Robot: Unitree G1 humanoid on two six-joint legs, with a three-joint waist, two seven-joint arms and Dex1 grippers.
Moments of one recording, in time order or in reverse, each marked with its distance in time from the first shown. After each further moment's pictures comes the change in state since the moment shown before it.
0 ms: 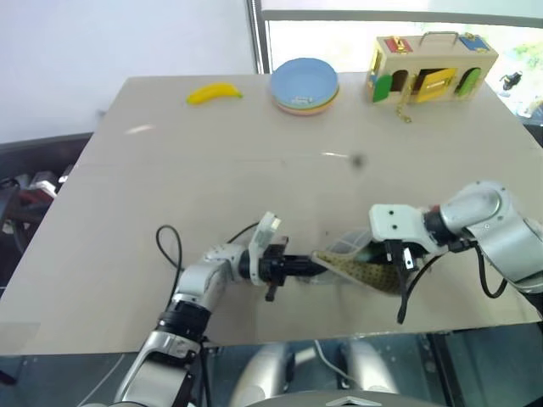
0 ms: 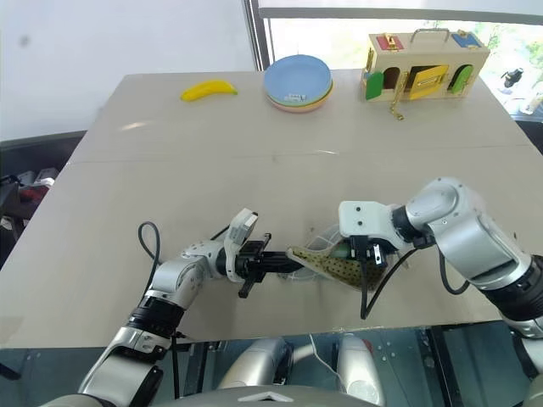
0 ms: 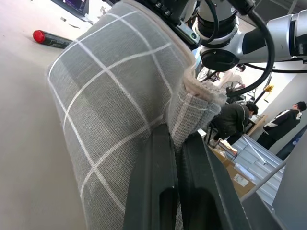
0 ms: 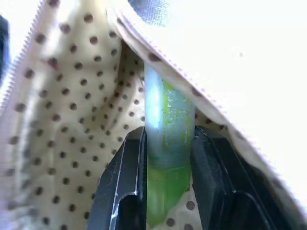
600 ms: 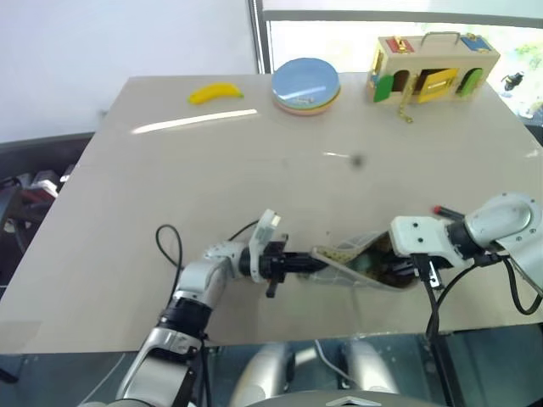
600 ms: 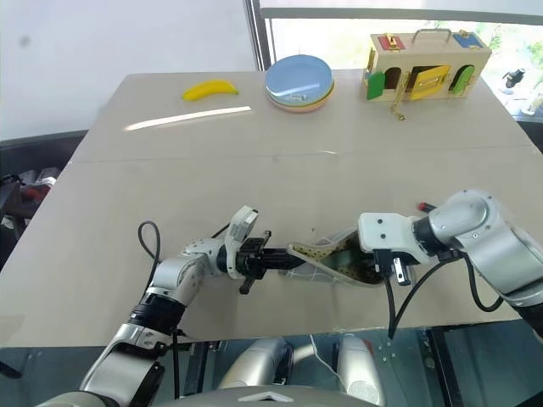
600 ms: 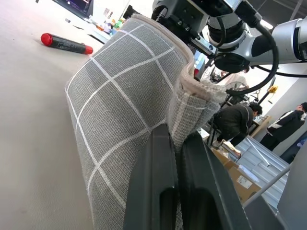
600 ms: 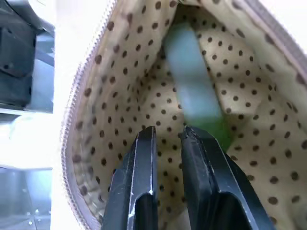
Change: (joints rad) left arm -0.020 -0.007 0.007 0.022 0.005 0.000 0.005; right arm 0.121 -0.130 -0.077 -0.023 0.115 -0.126 -0.015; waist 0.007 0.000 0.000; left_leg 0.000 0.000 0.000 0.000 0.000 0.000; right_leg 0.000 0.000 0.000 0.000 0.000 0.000
